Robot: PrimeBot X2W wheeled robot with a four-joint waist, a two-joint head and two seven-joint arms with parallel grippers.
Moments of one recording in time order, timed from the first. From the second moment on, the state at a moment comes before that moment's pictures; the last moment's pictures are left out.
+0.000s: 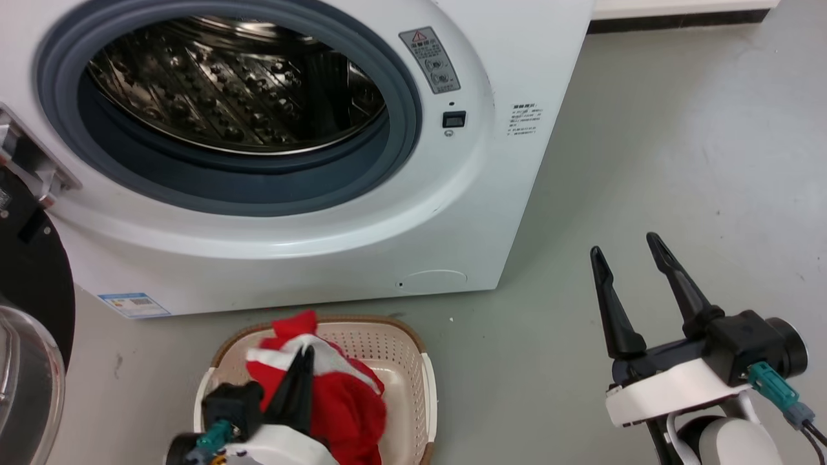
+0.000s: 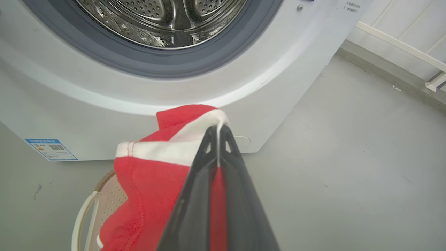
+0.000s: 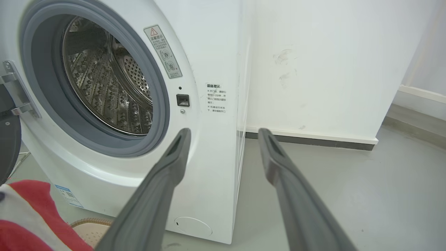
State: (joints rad) left arm 0.02 0.21 -0.31 0.04 -0.40 0.11 -0.10; right arm -0.07 -0.05 0.10 -0.06 0.05 0.13 -0.15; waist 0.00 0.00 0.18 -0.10
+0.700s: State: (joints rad) left arm -0.37 0.12 -0.28 0.81 -0.45 0.01 -0.25; right arm -0.24 -0.05 0.15 -0.07 0.06 0.13 -0.19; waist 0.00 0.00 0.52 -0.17
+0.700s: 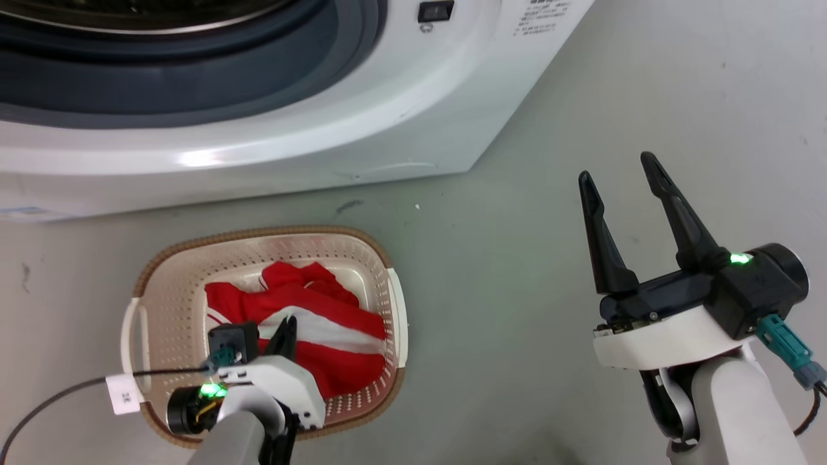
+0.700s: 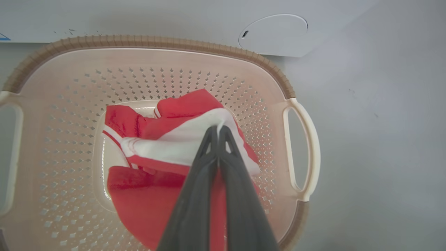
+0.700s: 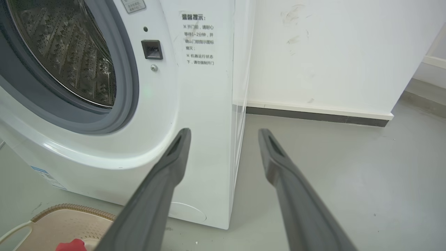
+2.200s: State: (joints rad) left arm -0.29 0.09 -0.12 0.84 -0.31 -0.03 -0.26; right arm -0.10 -0.05 0.09 0.05 0.05 0.13 -0.17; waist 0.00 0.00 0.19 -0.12
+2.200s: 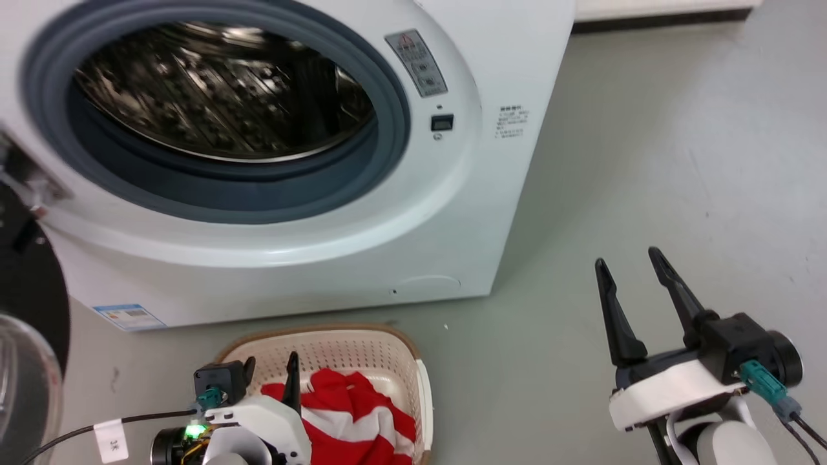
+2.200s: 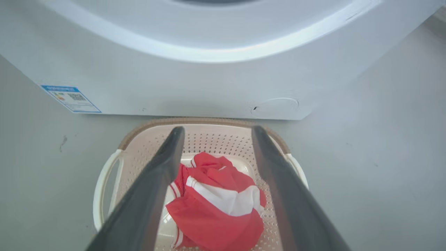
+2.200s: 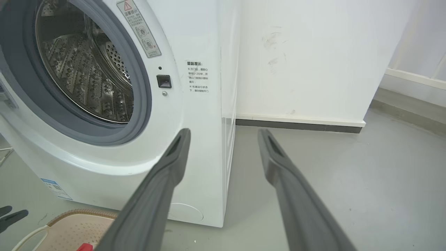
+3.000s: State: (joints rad) left arm -0.05 0.12 -0.08 0.21 -0.11 -0.02 -0.26; right arm 0.07 -0.05 -0.02 -0.01 0.03 0.13 -0.11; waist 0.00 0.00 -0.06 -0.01
